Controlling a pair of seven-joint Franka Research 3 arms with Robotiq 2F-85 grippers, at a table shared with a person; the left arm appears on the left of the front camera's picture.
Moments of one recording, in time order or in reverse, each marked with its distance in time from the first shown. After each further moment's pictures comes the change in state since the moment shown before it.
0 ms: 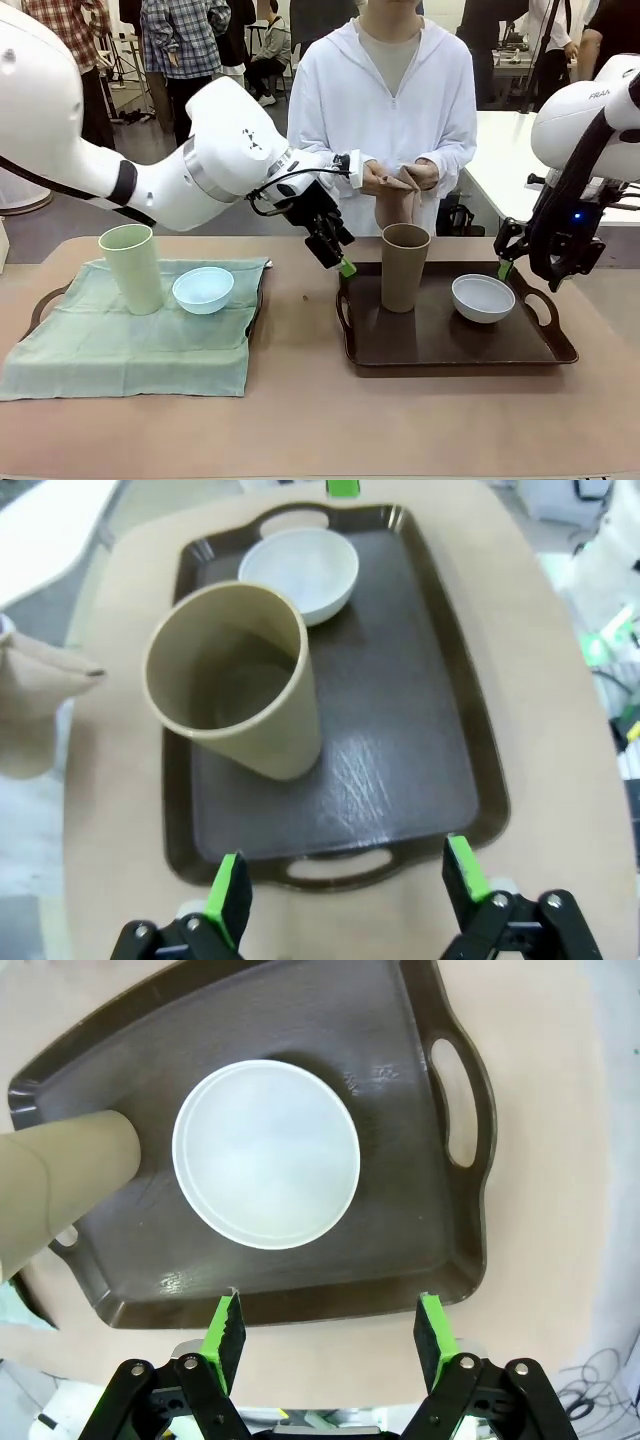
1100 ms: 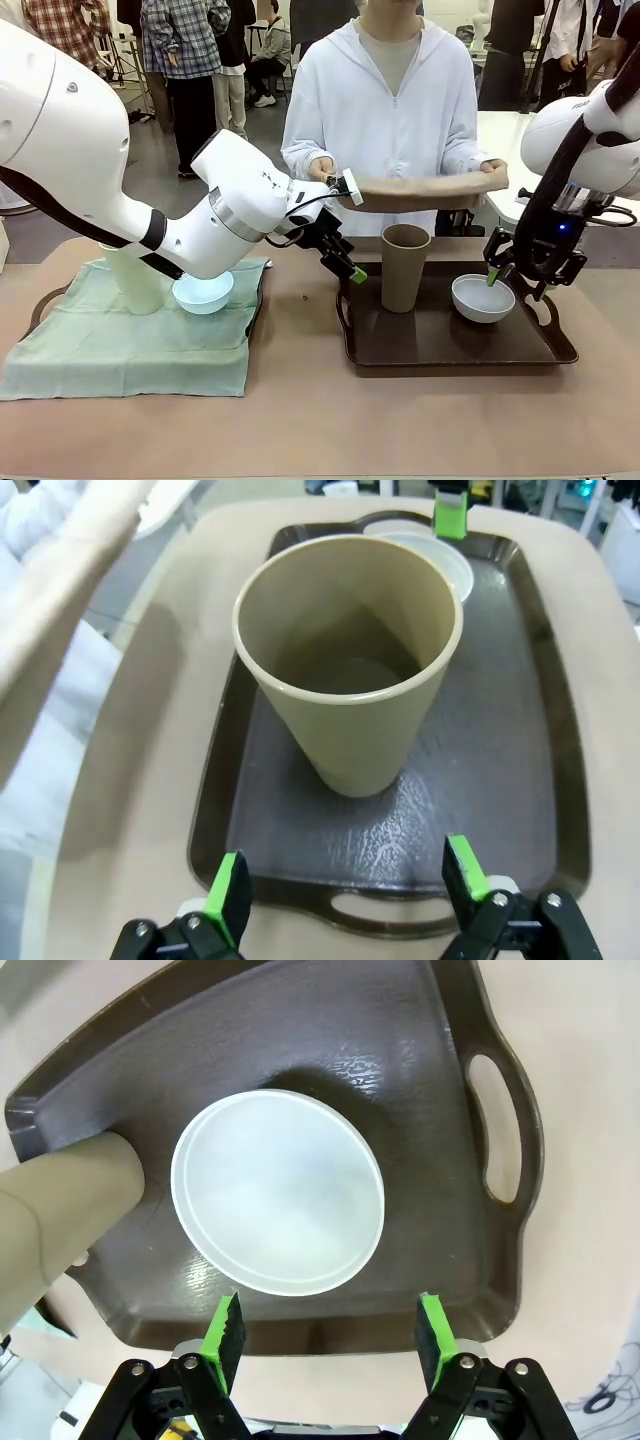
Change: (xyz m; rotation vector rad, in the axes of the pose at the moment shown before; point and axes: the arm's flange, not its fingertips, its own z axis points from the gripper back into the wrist) left arm -0.033 0.013 -0.045 0.158 -0.093 0.171; right arm 0.024 -0.002 -0.033 0.066 0.057 -0.027
